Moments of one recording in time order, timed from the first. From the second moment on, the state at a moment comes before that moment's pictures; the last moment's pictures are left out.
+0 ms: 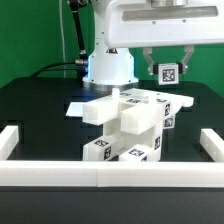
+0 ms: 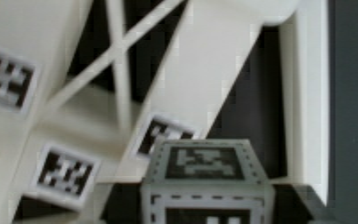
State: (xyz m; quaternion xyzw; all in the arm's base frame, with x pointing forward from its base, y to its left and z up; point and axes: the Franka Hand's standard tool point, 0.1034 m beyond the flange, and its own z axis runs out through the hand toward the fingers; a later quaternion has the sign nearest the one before) arm 0.567 0.048 0.145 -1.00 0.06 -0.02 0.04
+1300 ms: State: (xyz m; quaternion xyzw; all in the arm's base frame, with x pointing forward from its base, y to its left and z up) arm 0.574 0.030 0.128 -1.00 -0.02 -0.01 0.01
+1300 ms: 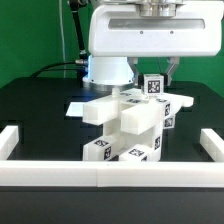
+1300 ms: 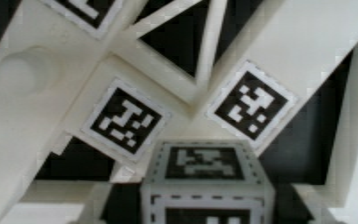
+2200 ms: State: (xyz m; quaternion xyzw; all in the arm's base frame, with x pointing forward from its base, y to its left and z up) arm 0.576 0.030 0.124 -1.00 -0.02 -0.01 0.00
